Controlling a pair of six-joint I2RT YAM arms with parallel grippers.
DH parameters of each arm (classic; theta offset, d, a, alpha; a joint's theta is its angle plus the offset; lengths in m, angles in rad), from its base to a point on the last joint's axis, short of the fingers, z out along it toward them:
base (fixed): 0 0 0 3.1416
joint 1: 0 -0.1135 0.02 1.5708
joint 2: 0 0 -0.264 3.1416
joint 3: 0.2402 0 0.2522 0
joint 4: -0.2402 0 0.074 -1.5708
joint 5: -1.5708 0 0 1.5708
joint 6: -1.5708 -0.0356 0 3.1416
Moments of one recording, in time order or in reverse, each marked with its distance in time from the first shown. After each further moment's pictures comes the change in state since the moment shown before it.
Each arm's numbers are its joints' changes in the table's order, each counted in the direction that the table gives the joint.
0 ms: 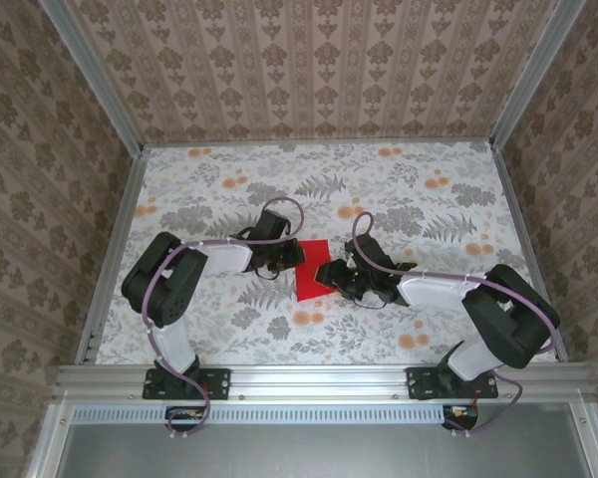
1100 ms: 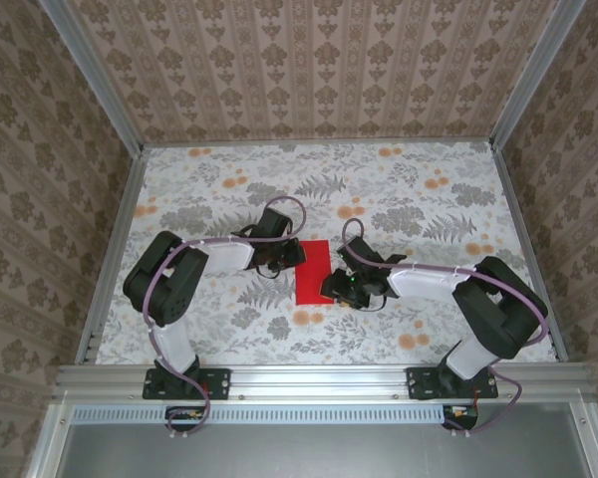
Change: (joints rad) left arm 0.005 0.010 0.033 -0.052 0.008 -0.019; right arm -0.034 0.075 0.115 -0.346 -0.036 0.082
